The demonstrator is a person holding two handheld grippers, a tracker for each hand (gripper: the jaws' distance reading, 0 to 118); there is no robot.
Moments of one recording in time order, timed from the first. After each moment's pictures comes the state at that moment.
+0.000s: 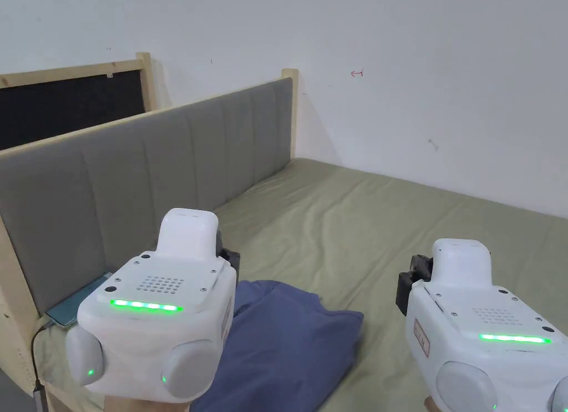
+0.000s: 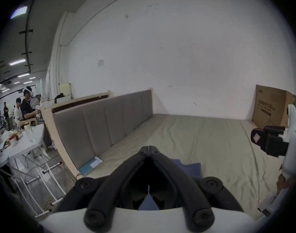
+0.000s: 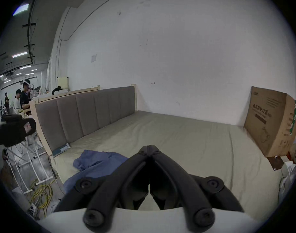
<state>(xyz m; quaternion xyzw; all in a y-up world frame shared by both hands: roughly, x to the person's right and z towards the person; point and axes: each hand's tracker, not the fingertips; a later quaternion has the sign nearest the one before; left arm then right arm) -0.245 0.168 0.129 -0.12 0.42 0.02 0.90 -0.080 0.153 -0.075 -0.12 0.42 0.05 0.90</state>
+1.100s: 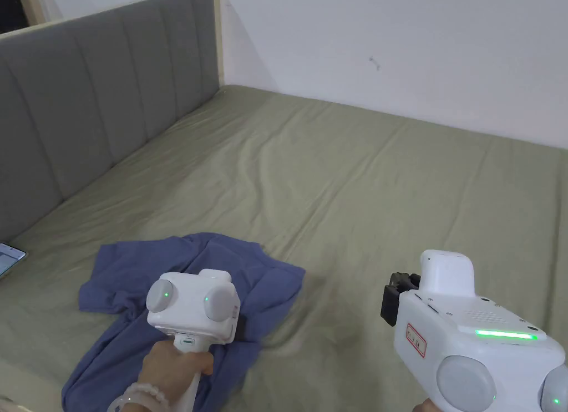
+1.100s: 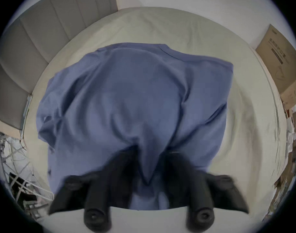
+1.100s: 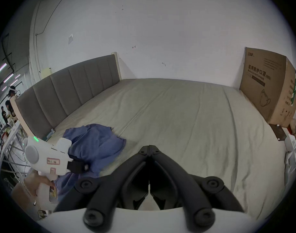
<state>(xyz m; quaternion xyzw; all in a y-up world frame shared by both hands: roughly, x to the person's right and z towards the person) -0.356 -0.048 -0.045 -0.52 0.28 0.18 0.79 -0.073 0.069 -0.146 -0.28 0.36 0.06 0.89</state>
